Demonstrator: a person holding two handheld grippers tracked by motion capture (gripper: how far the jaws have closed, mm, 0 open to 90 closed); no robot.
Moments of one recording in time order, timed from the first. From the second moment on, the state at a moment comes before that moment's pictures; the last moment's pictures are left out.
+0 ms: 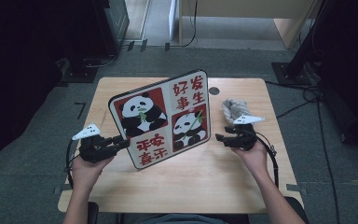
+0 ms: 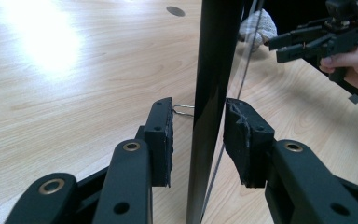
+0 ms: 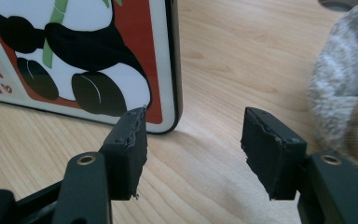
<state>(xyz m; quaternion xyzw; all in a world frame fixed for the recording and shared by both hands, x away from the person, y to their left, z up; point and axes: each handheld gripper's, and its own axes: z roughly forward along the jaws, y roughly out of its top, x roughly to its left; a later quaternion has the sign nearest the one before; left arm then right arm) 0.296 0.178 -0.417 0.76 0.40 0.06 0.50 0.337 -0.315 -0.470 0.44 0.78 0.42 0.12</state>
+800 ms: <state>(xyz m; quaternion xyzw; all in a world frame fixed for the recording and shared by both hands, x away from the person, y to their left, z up) 0.316 0.183 -0.429 0.76 0.42 0.07 0.49 0.334 -0.316 -0.479 0.45 0.79 0.41 0.13</state>
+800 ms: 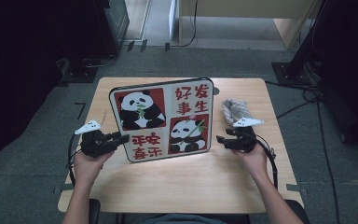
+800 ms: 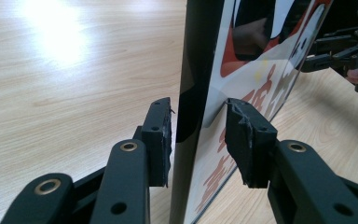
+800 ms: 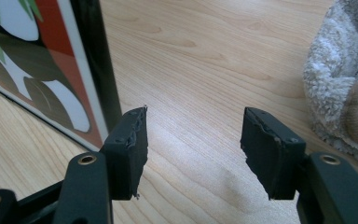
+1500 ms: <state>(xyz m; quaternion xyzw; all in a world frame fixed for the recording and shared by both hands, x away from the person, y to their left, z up) 0.323 0.185 -0.433 0.75 0.43 0.08 0.50 0.331 -0.325 -0.478 0.45 0.78 0.41 0.15</state>
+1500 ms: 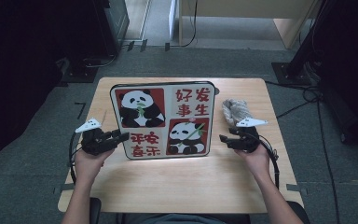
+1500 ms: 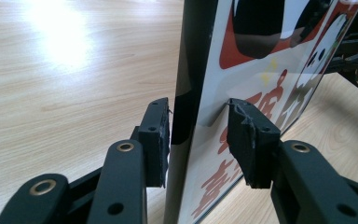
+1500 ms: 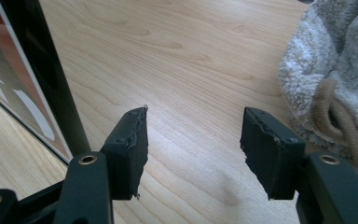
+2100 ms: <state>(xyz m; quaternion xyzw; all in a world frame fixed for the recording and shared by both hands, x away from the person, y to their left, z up) 0.309 0.208 -0.430 0.75 0.43 0.12 0.48 0.338 -0.346 -0.479 0.47 0.77 0.41 0.15</state>
